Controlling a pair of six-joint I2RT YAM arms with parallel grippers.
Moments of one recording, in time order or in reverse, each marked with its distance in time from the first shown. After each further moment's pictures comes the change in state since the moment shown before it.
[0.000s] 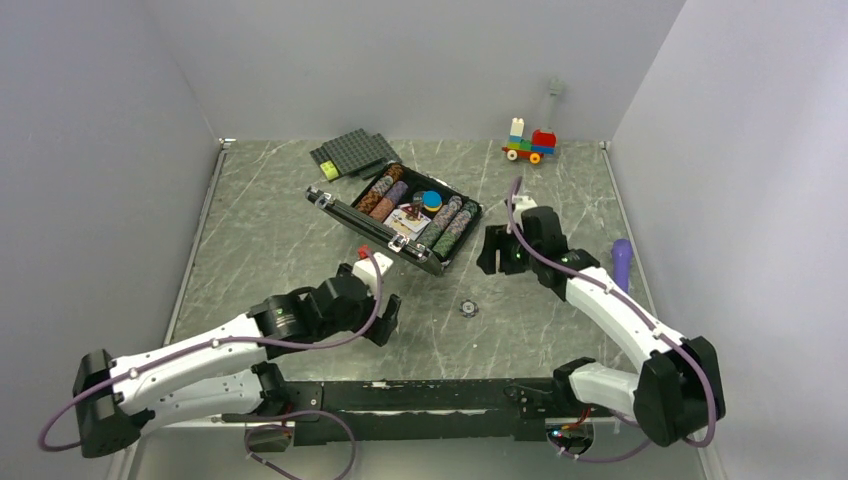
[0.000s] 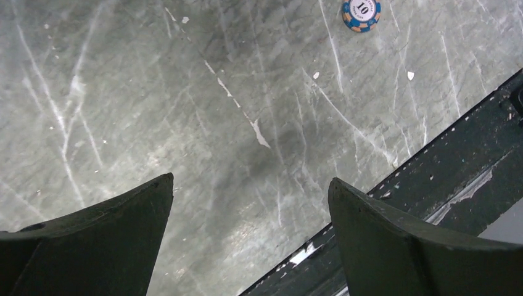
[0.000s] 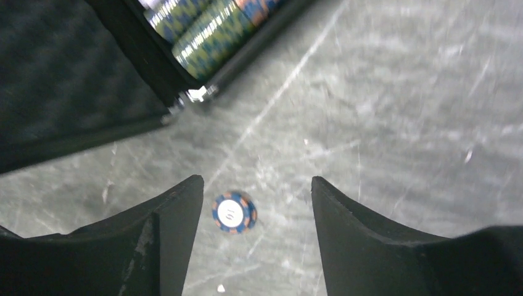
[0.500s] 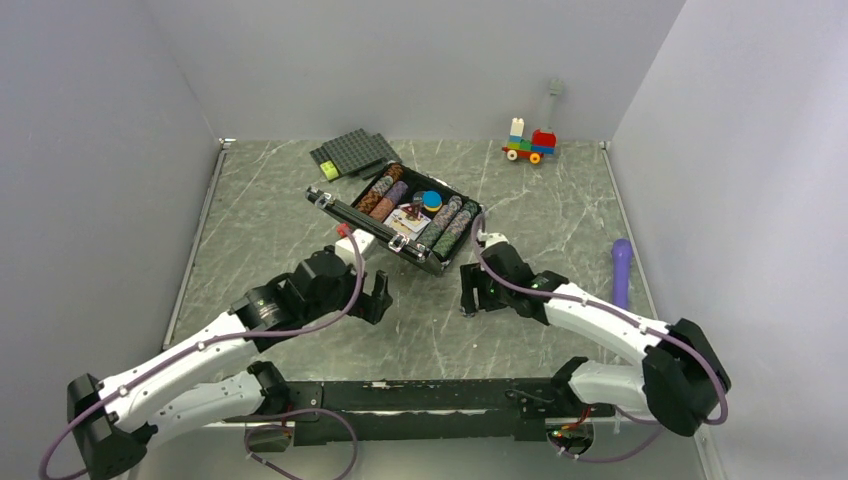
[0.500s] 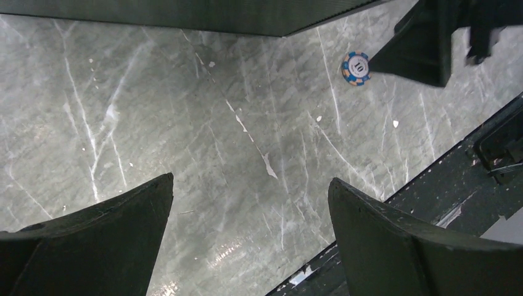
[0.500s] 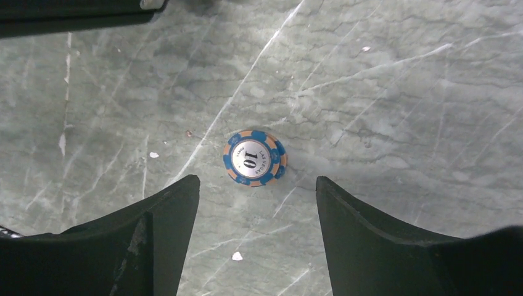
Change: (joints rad) left arm 0.147 0.015 0.048 0.049 0.101 0.025; right arm 0.284 -0.024 -0.167 -0.041 0.211 0.184
